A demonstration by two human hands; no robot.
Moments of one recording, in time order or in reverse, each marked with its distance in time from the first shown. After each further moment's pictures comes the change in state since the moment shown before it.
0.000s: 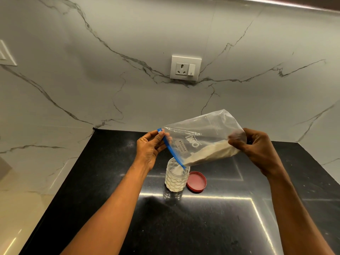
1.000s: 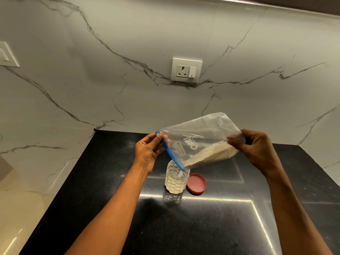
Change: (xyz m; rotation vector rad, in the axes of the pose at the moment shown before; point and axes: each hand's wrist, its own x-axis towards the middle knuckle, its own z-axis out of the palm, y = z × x) left_hand -0.004 -0.001 -0.004 -0.031 0.026 0.004; right_hand 0.002 -0.009 0.001 -0.123 0.007 -0.109
